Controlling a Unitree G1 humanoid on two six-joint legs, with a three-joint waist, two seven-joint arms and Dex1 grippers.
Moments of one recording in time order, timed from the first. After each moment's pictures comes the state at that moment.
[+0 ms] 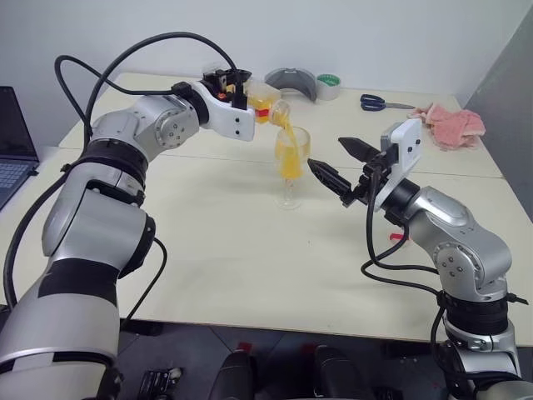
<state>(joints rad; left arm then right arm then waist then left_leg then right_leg) -1.47 0.62 -0.55 1.27 0.81 -0.75 -0.03 -0.53 -0.39 -0.04 -0.44 0.57 0.71 0.39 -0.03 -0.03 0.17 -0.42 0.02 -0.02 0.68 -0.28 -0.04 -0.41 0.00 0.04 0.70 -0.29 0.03</state>
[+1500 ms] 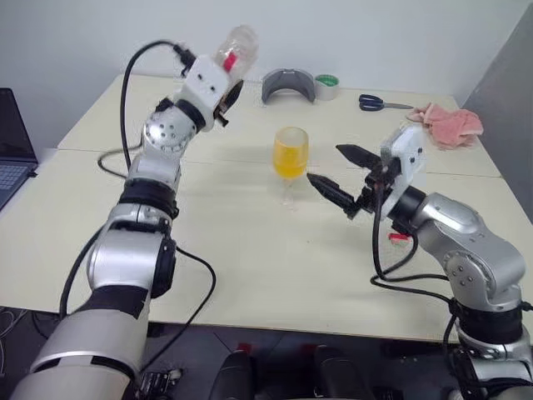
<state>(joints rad) -1.10 0.44 0.03 0.91 0.10 -0.27 -0.37 -0.43 -0.51 -0.02 -0.56 0.60 0.71 0.51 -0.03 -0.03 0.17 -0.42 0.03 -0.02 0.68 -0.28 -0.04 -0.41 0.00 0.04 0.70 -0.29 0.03</state>
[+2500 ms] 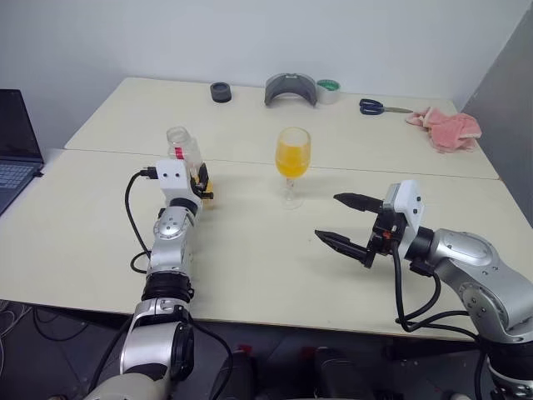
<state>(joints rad) -0.64 0.25 0.23 0.62 -0.11 -0.10 -0.12 -0.25 -0.61 0.00 -0.54 0.57 0.58 0.72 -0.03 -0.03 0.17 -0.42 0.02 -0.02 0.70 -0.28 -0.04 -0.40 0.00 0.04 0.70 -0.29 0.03</state>
